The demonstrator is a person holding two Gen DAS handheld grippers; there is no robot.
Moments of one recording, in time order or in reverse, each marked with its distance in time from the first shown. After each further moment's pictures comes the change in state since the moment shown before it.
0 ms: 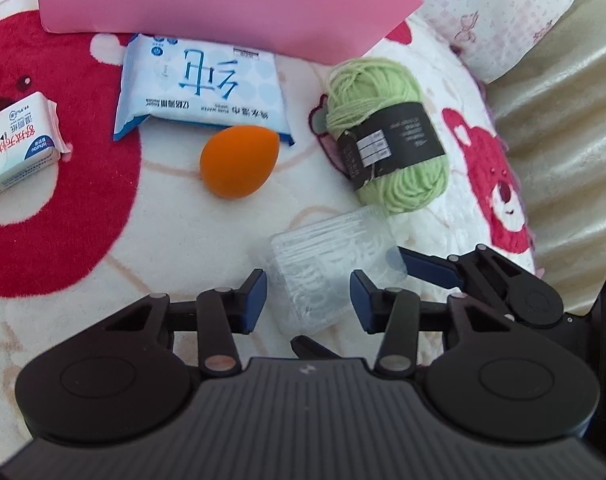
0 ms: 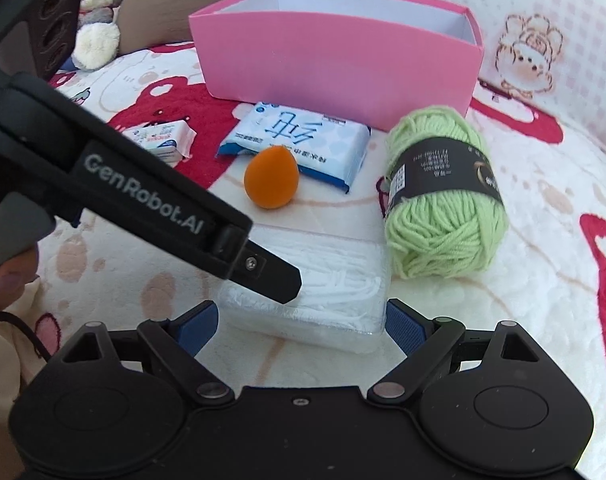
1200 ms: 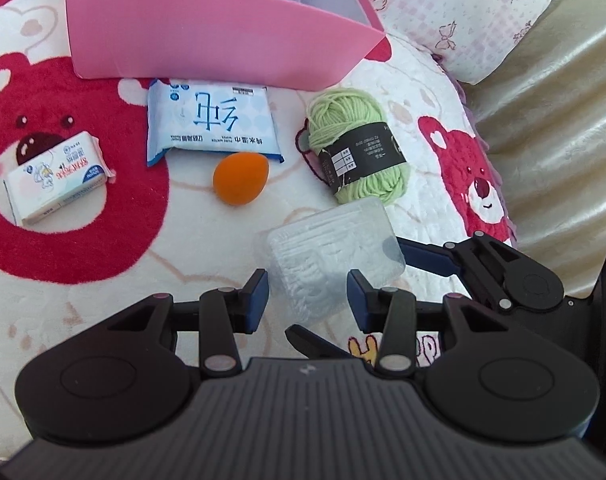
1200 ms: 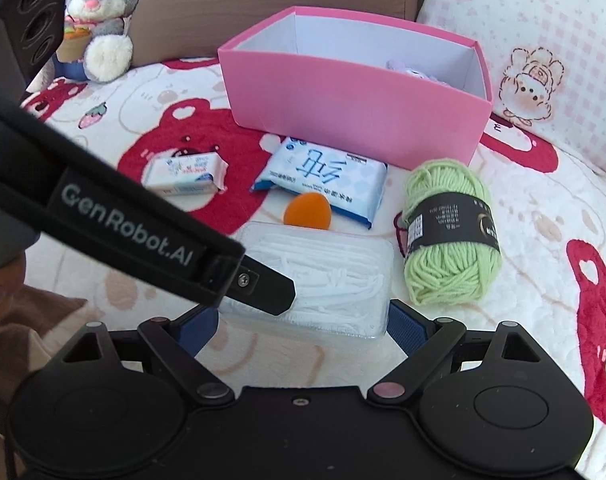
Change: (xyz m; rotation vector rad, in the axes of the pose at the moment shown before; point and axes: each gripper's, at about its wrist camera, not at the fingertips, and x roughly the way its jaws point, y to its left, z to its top) left arm -0.071 -0.020 -0.004 0.054 -0.033 0.025; right arm -0.044 0.031 0.028 -0.006 -0.002 -0.009
